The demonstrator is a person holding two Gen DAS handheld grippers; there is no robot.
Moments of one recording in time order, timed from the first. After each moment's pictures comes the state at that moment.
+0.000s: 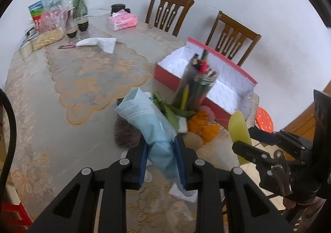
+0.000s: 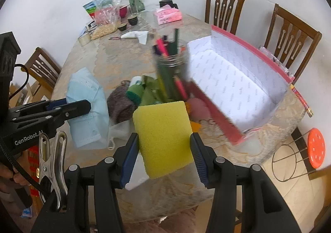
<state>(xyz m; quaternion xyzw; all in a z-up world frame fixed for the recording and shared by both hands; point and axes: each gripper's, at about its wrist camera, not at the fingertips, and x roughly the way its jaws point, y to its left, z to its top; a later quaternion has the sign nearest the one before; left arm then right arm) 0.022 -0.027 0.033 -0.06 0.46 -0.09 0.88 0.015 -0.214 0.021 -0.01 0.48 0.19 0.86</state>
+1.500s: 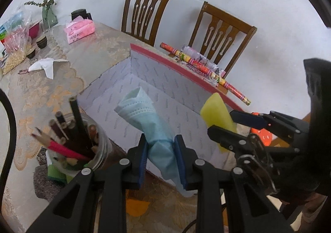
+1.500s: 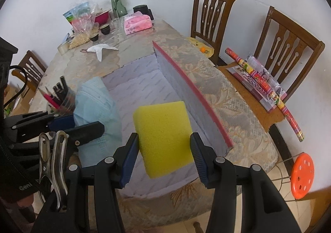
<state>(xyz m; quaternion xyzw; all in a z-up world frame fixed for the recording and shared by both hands) 0.154 -0.194 0.012 -0.04 0.47 -0.10 0.87 0.161 -0.337 0.007 -0.03 0.47 0.19 0.86</state>
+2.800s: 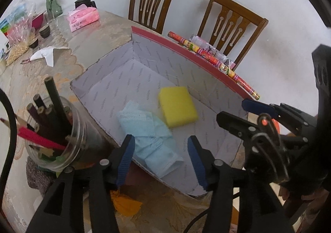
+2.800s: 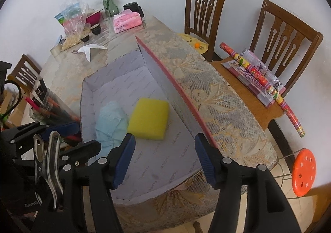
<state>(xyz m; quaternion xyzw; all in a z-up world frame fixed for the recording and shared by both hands) 0.160 -0.211 -0.009 -0.04 0.51 -0.06 0.86 0.178 -0.356 -0.012 -0.02 0.48 0.18 0.86</state>
